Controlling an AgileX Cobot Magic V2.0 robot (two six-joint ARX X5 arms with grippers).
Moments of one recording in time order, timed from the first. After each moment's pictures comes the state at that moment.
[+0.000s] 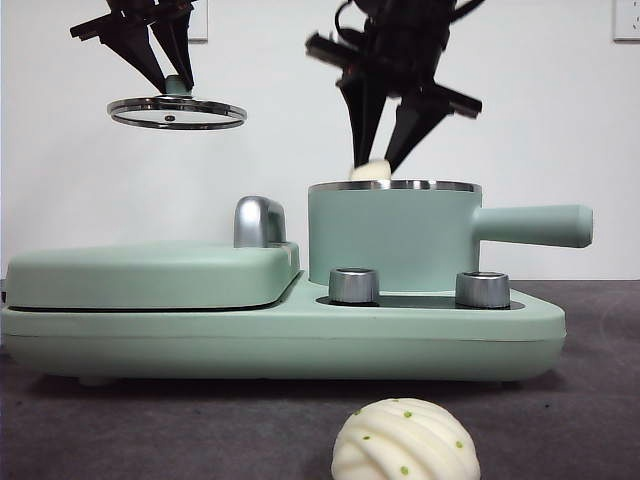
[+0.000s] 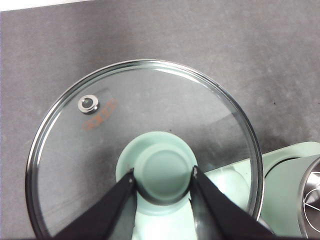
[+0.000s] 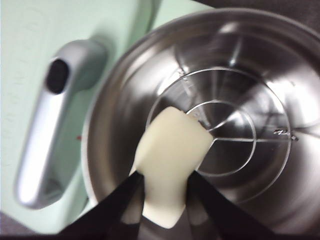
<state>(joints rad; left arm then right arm) -0.20 2.22 2.77 -1.42 0.18 0.00 0.51 2.02 2.05 -1.29 -0.20 0.24</state>
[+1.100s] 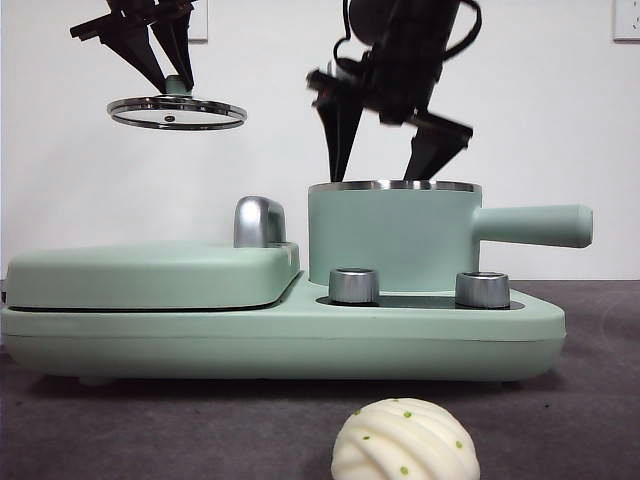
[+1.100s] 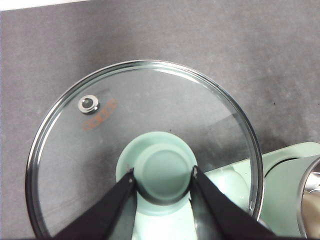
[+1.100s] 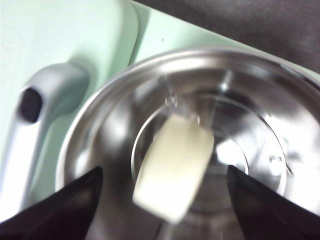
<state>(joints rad) -0.20 2.22 2.77 -1.42 0.18 -0.01 0.49 2.09 2.11 -1.28 -0.21 0.21</state>
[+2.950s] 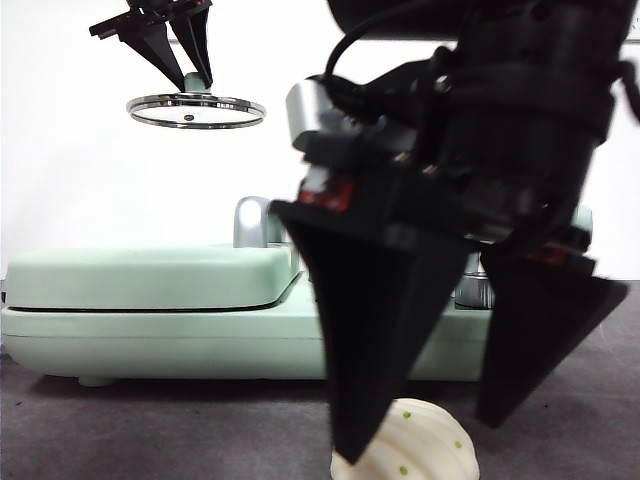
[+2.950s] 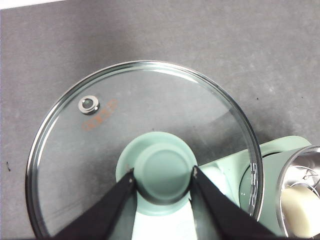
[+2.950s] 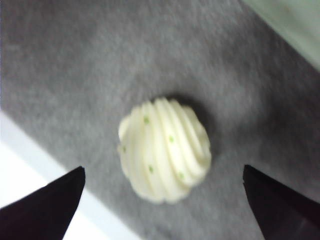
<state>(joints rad) -0.25 2.22 2.77 -1.42 0.18 -0.02 1.01 1.47 0.85 -0.65 -0.10 0.38</state>
